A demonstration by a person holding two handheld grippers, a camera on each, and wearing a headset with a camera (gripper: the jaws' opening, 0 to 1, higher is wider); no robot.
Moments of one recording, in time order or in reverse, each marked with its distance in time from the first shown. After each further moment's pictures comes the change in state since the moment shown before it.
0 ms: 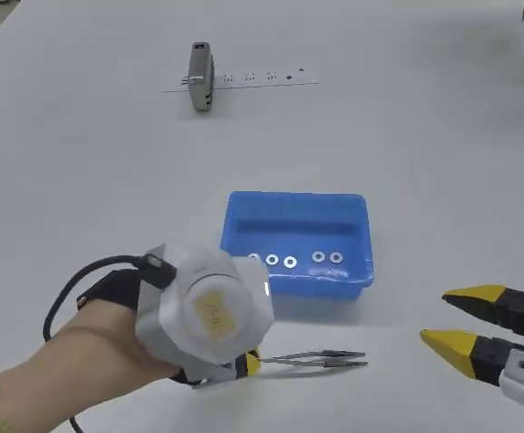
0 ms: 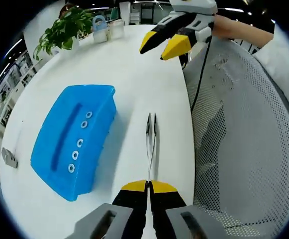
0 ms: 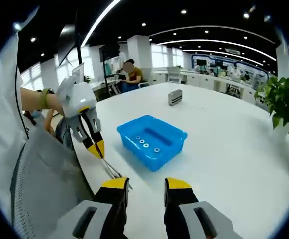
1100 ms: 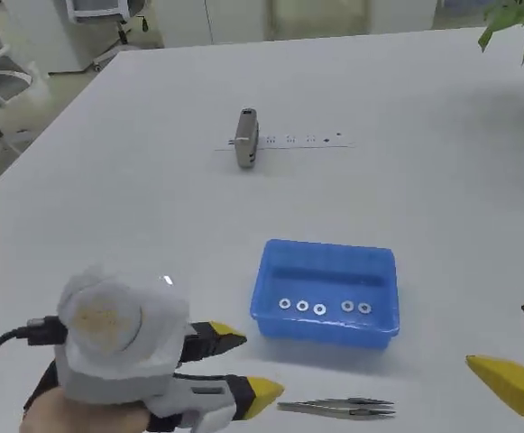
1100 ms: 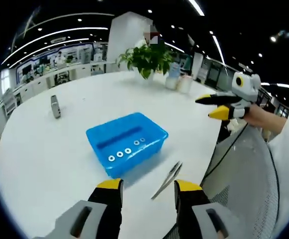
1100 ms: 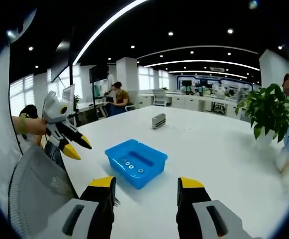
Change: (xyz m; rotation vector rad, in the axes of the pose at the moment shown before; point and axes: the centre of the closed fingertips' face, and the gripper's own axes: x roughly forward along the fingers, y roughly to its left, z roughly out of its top) left arm -0.094 0.018 0.009 -0.605 -0.606 0.342; right arm -0.023 -0.022 0.027 -0.021 -0.185 -0.103
